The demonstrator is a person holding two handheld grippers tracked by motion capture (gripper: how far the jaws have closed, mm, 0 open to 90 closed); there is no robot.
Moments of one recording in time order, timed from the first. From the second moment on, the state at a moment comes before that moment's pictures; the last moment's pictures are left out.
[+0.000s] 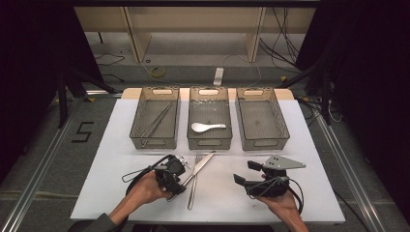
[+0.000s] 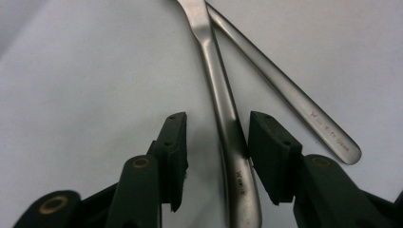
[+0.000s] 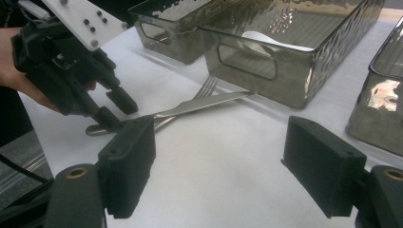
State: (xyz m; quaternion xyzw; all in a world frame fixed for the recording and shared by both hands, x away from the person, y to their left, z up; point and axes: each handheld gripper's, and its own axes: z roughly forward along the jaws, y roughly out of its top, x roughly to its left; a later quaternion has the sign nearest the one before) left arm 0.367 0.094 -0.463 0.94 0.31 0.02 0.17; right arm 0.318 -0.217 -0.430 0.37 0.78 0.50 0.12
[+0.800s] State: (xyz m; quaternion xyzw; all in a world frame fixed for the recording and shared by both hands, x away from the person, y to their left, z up) left arm 0.377 0.096 -0.463 0.94 0.31 0.02 0.16; right arm 0.317 -0.214 -0.430 0.37 0.78 0.50 0.11
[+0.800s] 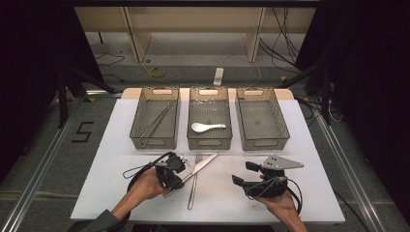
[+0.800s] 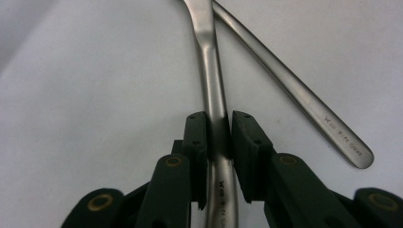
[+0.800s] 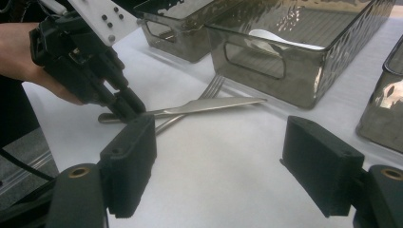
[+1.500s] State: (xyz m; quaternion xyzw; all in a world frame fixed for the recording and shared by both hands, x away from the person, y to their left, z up) left arm 0.375 0.096 -0.461 0.94 0.29 0.01 0.17; right arm 0.317 -0.214 -0.429 0.37 0.78 0.50 0.11
